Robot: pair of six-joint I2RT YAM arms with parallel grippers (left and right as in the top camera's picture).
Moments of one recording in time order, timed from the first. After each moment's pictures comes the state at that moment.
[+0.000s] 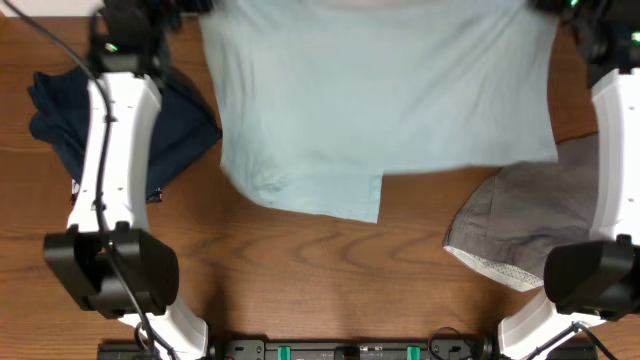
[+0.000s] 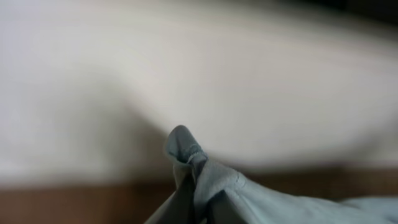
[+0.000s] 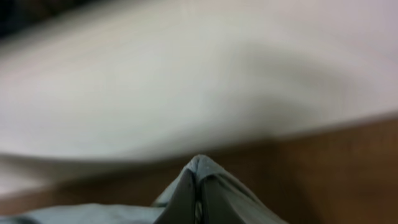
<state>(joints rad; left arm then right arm) 0.05 1.84 1.89 -0.24 0.32 -0.20 -0.13 1.84 2.04 -0.56 -0.18 0.29</state>
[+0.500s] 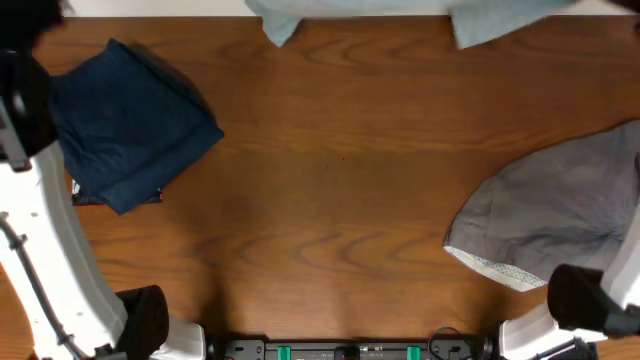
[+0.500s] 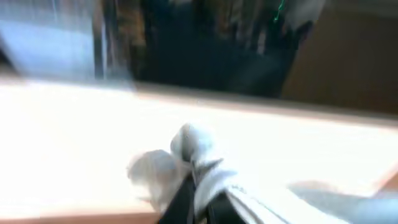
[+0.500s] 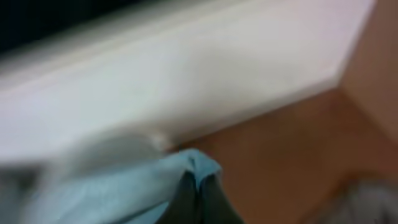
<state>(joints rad) 0.17 1.69 2.41 -1.01 0.44 -0.20 -0.16 1.78 2.37 -1.12 0.03 0.27</state>
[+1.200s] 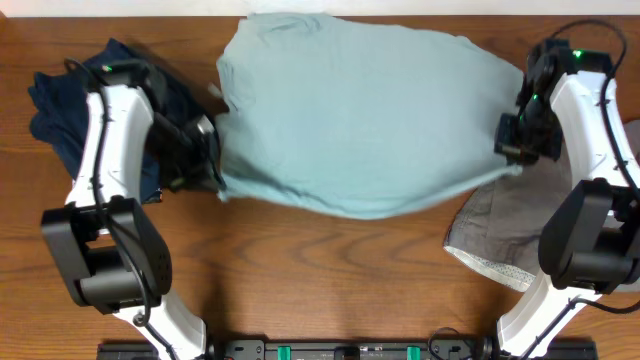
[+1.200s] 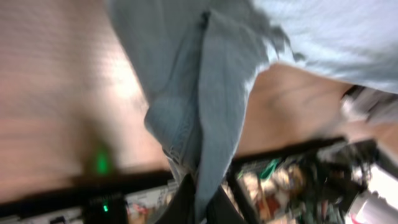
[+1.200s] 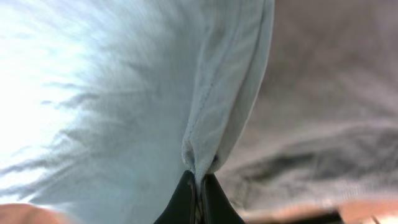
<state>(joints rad) 0.12 1.88 1.54 -1.60 0.44 -0.02 -0.12 1.98 1.67 -1.43 0.07 0.23</state>
